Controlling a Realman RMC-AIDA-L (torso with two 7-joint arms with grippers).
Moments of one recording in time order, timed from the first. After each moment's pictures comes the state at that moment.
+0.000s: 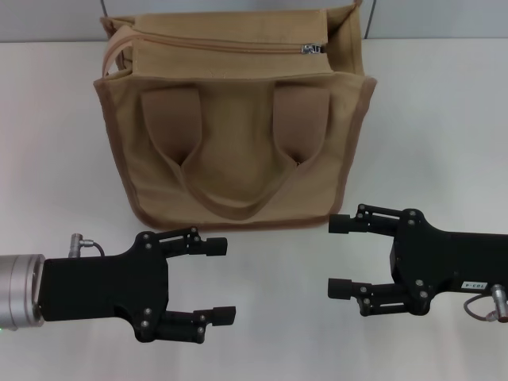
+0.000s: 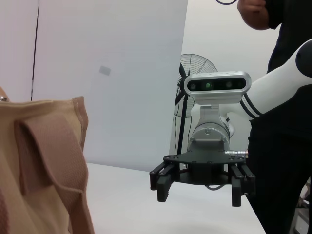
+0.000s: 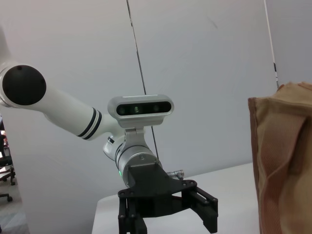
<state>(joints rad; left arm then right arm) -0.43 -2.03 0.87 0.43 1.86 1.82 -0.93 0.45 2.08 -0.76 -0.46 -1.91 -1.82 1.01</state>
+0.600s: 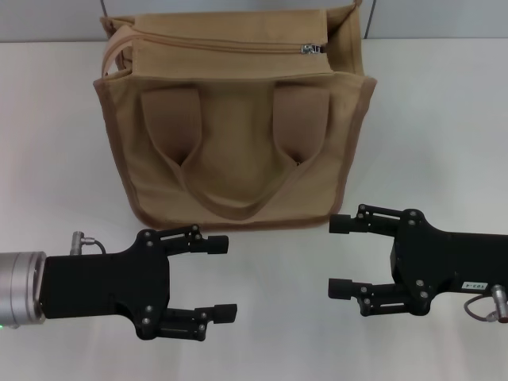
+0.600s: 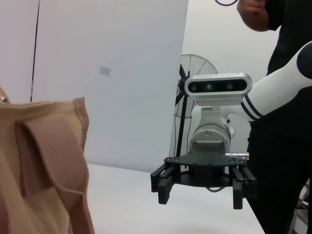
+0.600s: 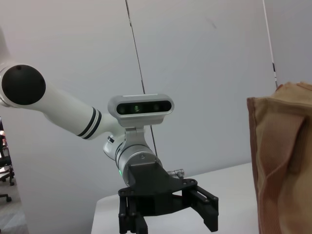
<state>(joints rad) -0.43 -2.03 0.87 0.43 1.86 1.82 -0.94 0.44 2.08 -0.76 -0.46 -1.91 -1.82 1.01</state>
